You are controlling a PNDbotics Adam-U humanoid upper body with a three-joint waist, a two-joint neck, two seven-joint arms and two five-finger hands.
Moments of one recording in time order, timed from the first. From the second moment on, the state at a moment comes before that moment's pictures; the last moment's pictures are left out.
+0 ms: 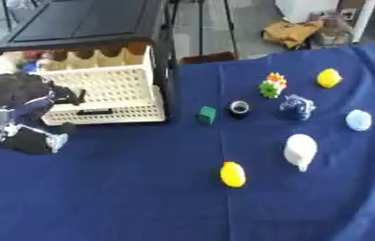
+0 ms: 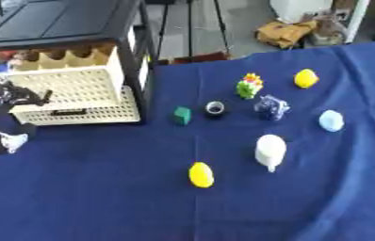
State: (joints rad) left arm -0.63 0.92 -0.22 -1.89 -0.82 0.26 -0.76; right arm -0.31 -0.59 -0.10 -1.99 0.31 -0.49 -0.72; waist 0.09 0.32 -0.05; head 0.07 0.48
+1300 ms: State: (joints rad) left arm -0.65 0.88 0.02 -1.99 -0.56 0.24 -0.27; right arm -0.29 -0.67 -0.11 -1.99 0.36 -0.48 -0.69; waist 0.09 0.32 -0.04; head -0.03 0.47
